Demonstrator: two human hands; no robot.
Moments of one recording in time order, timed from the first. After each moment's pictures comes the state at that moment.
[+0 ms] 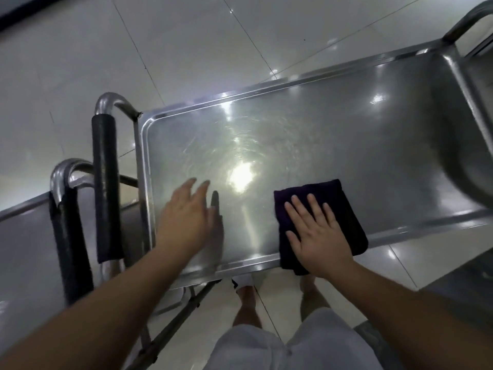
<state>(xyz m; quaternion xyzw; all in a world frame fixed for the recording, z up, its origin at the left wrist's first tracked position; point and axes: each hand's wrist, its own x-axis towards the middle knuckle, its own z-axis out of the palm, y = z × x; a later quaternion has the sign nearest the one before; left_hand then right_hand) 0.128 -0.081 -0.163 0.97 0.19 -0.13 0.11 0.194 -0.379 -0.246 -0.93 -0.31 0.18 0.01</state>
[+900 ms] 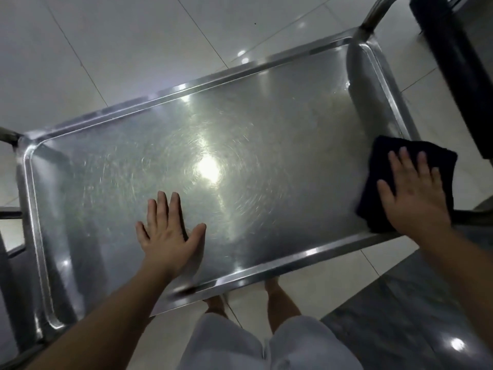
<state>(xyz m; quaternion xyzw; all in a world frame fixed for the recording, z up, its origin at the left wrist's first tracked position) 0.214 -0.220 -0.248 0.92 0.26 -0.23 0.17 0.414 -0.673 -0.245 -0.98 -0.06 0.17 0.01</state>
